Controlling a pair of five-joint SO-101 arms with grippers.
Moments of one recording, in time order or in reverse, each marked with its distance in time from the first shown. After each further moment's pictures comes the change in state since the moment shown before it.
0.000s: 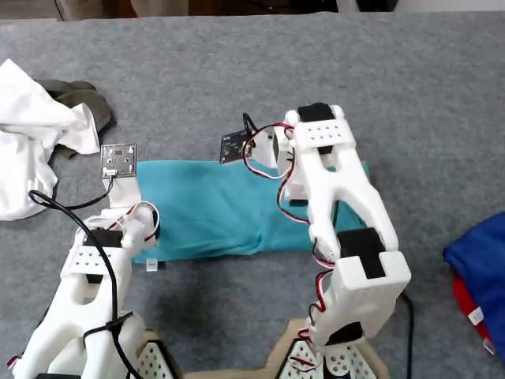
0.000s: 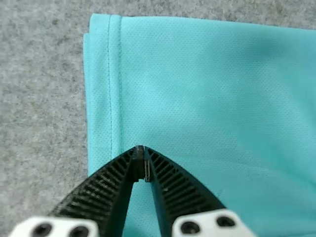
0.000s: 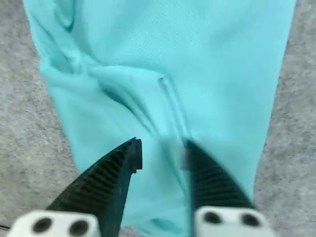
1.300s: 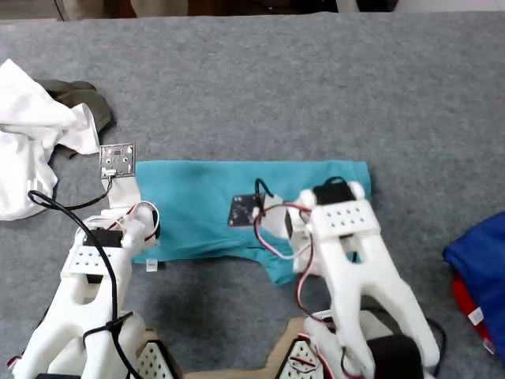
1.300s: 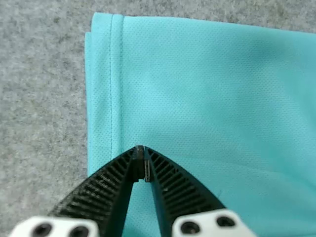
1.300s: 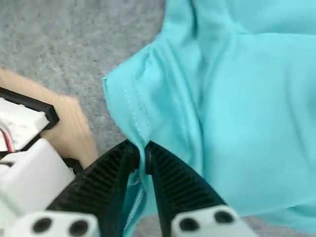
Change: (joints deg) left arm 0.0 0.0 0.0 0.0 1.0; right arm -1.8 -38.8 42.5 -0.9 -10.1
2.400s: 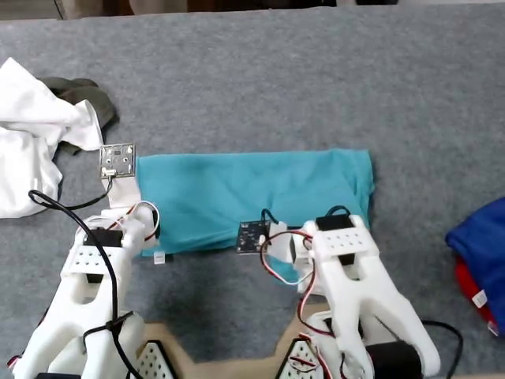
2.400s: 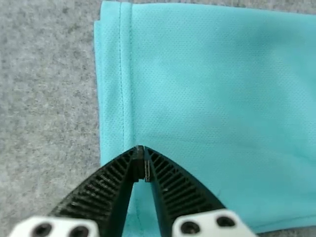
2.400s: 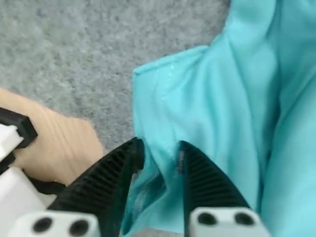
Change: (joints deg) left arm 0.0 0.0 0.0 0.0 0.0; right arm 1.8 -1.1 20.7 -18.0 4.0
